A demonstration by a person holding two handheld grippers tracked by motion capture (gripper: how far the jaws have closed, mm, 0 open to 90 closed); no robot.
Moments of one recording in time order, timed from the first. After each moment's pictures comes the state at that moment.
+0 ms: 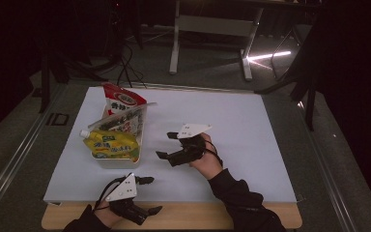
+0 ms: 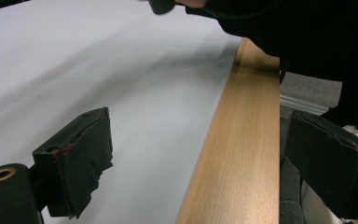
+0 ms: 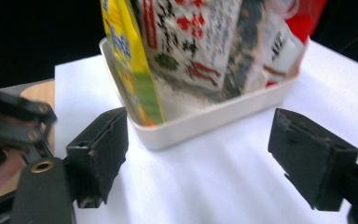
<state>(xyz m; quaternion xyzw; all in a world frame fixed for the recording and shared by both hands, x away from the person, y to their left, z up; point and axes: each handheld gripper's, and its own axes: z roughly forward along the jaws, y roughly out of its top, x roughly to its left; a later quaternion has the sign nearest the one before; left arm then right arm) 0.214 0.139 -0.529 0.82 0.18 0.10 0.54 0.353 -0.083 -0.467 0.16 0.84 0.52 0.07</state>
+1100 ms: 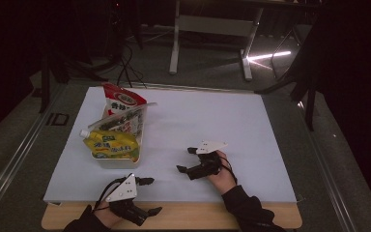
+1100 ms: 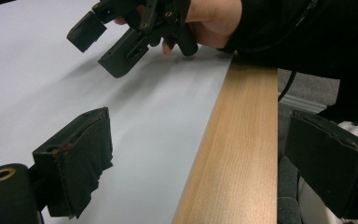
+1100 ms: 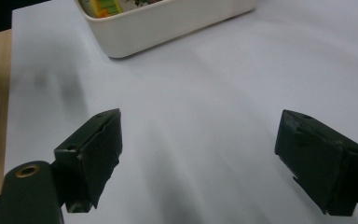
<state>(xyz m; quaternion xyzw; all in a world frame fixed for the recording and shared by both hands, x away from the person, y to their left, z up) 0.213 0.139 -0.530 0.82 0.18 0.09 0.54 0.349 -0.142 -0.540 0.21 0.84 0.49 0.07</state>
